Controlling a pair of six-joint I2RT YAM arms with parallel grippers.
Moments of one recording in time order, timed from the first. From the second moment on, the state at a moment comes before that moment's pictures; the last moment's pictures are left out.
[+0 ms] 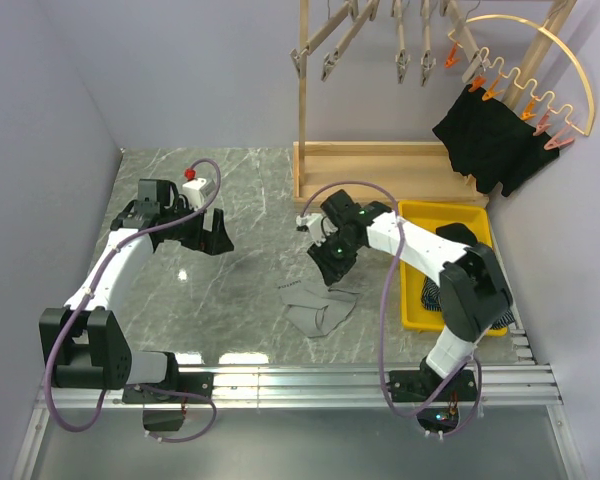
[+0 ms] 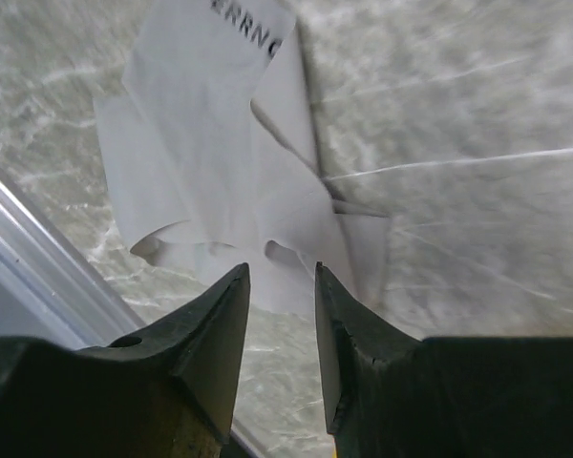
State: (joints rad) left arm -0.04 1.33 1.03 -0.61 0.61 0.16; right arm 0.61 1.67 1.25 -0.83 -0.33 -0.24
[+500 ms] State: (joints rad) left arm -0.04 1.33 1.02 -0.60 0.60 0.15; right arm 0.62 1.84 1.33 -0.92 -0.39 -0.13
